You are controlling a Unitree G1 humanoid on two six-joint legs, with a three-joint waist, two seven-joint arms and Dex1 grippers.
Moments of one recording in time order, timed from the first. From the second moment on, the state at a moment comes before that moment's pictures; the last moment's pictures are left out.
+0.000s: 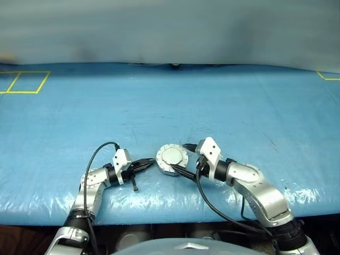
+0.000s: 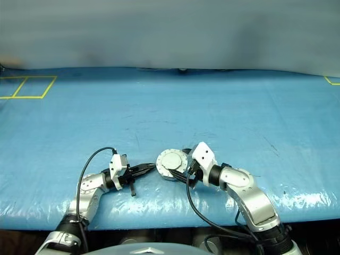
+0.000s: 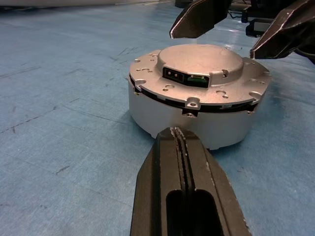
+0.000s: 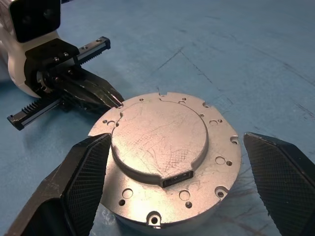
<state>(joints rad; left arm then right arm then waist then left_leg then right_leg) -0.12 0.33 -0.11 0.44 -0.29 -0.36 -1.15 -0.04 -0.46 0.23 -0.36 0.27 0.45 0.68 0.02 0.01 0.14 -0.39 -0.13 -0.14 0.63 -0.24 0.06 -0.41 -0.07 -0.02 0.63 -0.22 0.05</state>
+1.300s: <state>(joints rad) -0.10 0.33 -0.11 0.43 -0.28 -0.36 -1.11 -0.10 -0.35 0.32 -0.39 0.17 0.66 0.55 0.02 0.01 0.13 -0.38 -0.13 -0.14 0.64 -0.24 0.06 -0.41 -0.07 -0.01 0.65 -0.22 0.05</state>
